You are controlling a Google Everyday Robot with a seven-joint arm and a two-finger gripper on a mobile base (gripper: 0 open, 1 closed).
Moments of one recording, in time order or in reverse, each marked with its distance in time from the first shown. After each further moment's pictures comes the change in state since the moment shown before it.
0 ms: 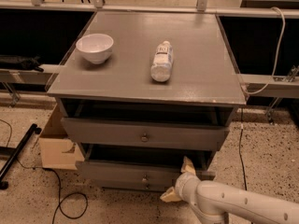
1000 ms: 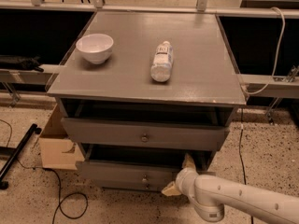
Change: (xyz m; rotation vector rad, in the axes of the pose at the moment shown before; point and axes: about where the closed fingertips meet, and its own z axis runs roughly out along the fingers) arm 0.011 -0.017 0.027 0.022 0.032 0.023
